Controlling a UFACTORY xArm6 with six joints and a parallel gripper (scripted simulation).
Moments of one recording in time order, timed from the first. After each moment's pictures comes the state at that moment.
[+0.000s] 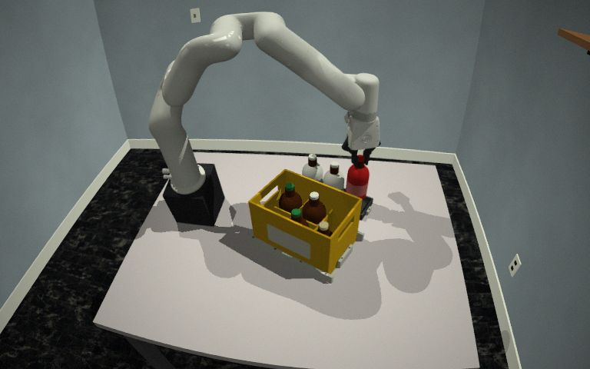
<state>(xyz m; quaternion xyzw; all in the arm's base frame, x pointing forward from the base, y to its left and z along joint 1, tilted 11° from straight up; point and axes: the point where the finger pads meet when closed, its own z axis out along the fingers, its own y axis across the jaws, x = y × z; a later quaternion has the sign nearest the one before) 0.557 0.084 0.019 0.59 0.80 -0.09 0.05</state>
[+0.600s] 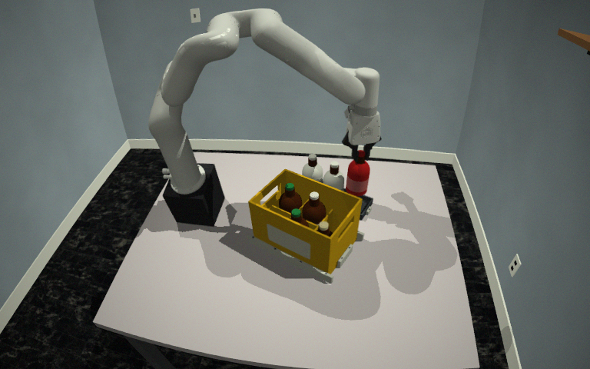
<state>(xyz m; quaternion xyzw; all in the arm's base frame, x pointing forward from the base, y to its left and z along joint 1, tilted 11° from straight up) 0.558 0.088 0.037 0.59 0.80 -0.09 0.05</state>
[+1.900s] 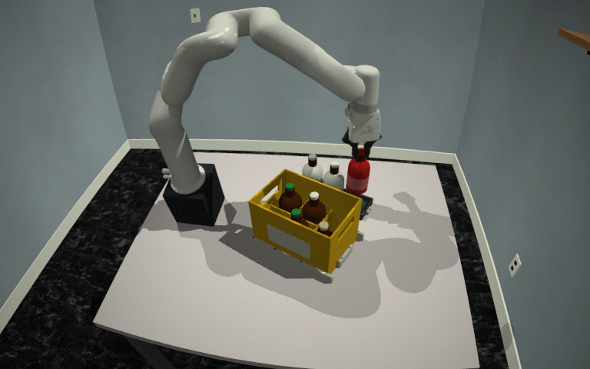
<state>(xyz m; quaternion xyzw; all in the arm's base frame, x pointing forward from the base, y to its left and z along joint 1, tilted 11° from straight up) 0.558 0.090 0.045 0.59 0.80 -0.09 0.05</state>
